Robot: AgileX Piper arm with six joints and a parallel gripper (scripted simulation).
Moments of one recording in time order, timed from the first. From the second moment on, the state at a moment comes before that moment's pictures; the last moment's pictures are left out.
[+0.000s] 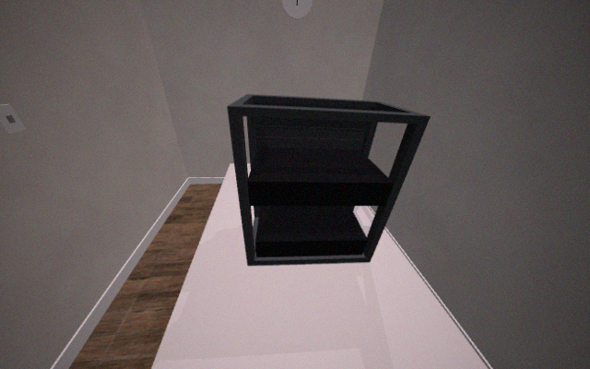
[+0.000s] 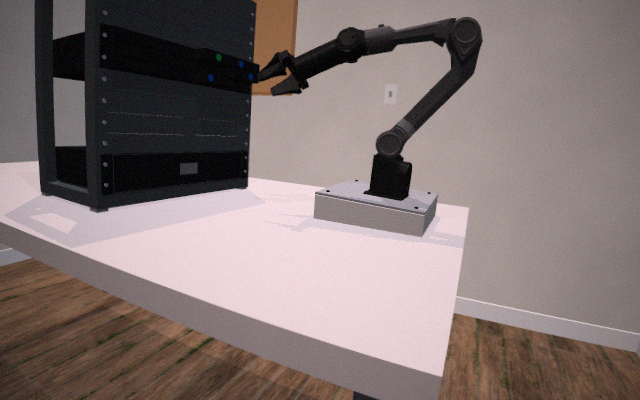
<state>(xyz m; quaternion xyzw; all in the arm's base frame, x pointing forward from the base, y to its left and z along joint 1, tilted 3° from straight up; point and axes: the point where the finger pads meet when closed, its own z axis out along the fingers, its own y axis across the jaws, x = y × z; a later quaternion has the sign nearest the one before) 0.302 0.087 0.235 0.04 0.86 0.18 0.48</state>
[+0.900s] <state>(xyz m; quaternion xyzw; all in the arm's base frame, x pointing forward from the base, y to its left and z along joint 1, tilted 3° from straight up) 0.280 0.112 0.324 0.28 0.63 0.47 0.55</state>
